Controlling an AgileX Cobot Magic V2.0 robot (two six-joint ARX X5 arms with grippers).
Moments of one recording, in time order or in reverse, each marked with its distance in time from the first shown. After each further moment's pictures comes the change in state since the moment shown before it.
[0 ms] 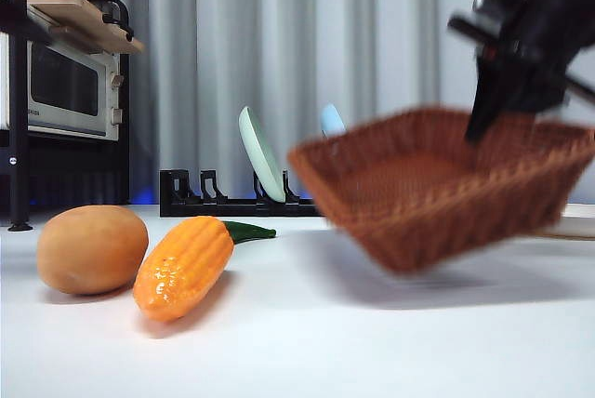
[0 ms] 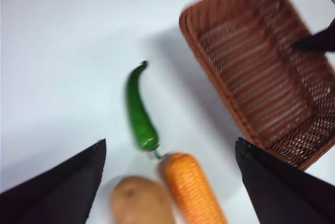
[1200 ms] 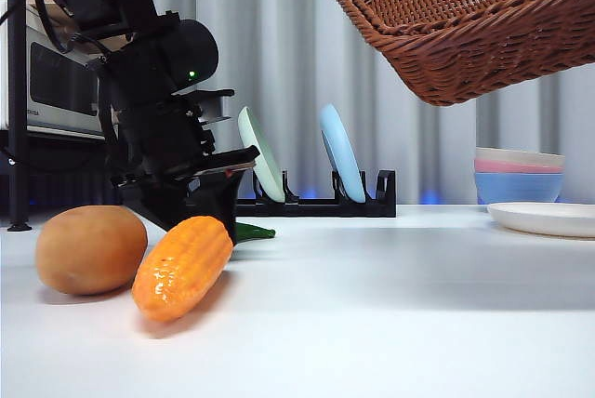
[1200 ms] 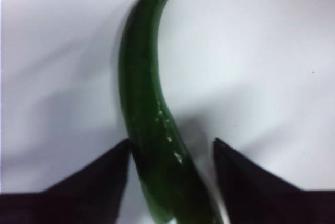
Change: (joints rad) left arm -0.294 0.793 0.257 0.145 -0.387 0.027; right arm -0.013 -0.455 0.000 -0.103 0.077 0.000
